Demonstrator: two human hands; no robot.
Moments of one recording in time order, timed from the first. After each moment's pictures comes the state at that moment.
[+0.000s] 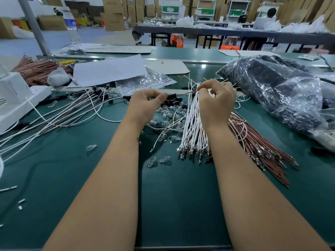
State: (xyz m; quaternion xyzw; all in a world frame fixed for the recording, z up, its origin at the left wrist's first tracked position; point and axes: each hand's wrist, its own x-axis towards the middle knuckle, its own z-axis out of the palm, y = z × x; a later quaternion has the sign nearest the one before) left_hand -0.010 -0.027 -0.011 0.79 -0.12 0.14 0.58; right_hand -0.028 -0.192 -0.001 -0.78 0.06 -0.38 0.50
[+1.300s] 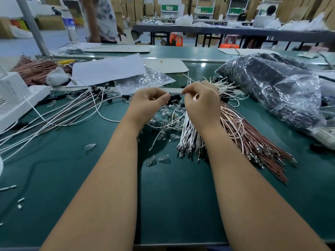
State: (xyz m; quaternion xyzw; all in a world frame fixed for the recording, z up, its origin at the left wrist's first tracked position) left_hand -0.012 -0.031 -0.009 0.78 -0.15 0.11 0.60; right_hand -0.031 -0.184 -0.005 -0.85 -0.06 -0.37 0.37
